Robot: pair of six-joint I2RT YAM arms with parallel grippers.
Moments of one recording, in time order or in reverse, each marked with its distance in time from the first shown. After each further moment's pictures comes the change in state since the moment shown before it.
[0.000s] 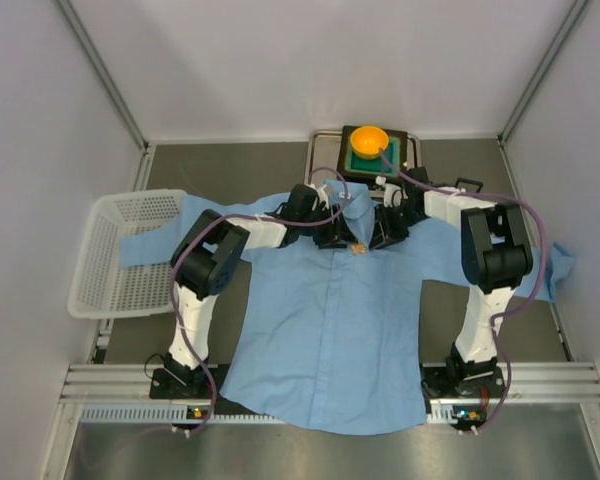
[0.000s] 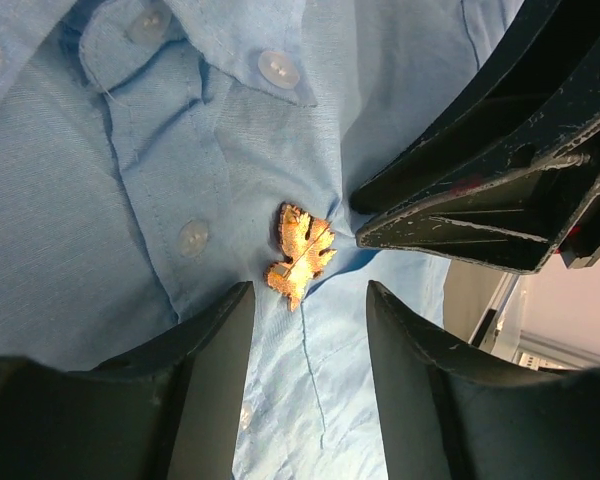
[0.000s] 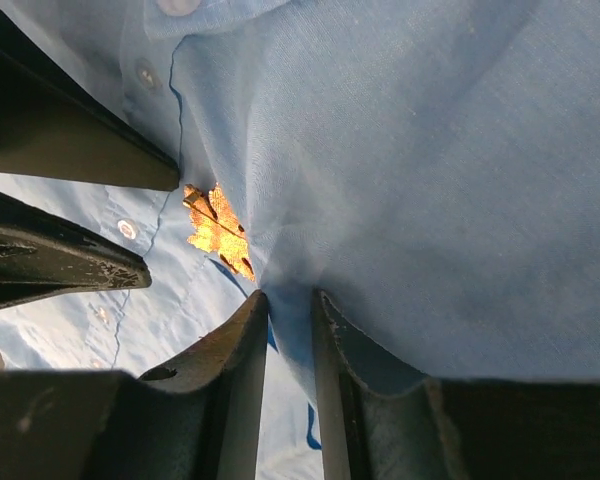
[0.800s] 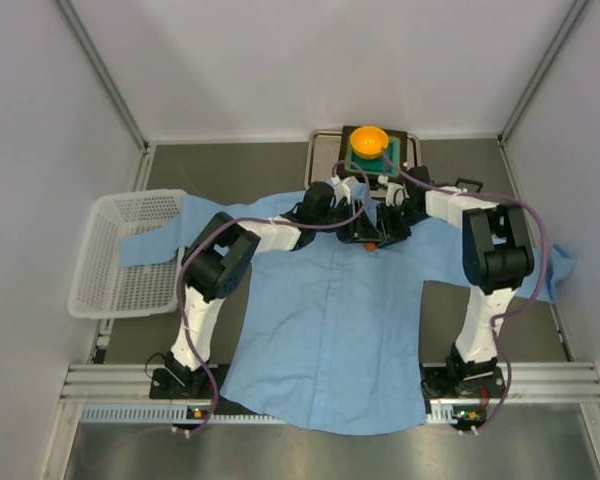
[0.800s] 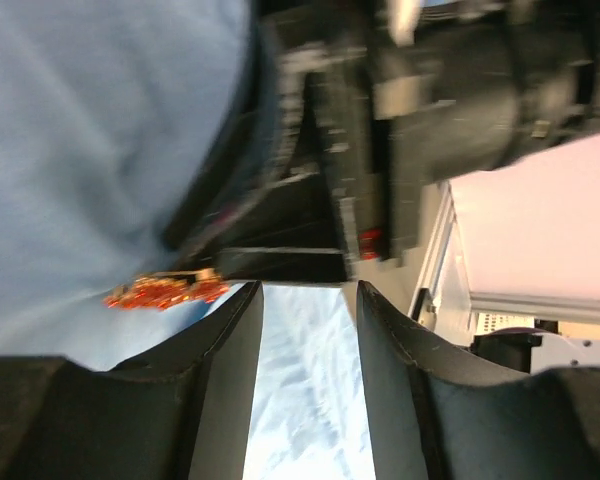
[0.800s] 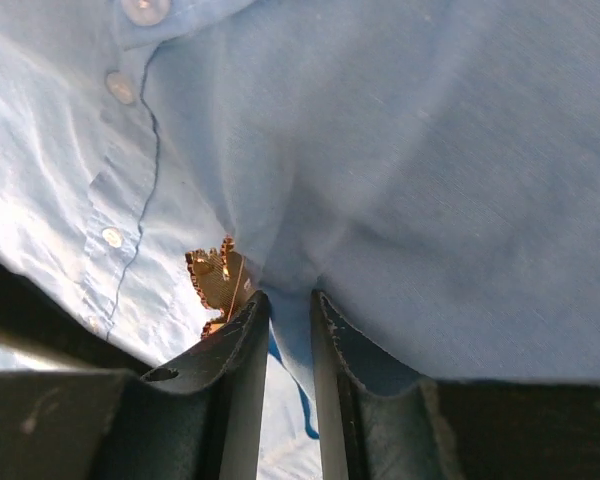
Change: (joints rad) left arm -0.075 0.034 0.070 0.168 0.093 -0.063; right arm -0.011 -0.008 0.001 0.002 0.041 0.018
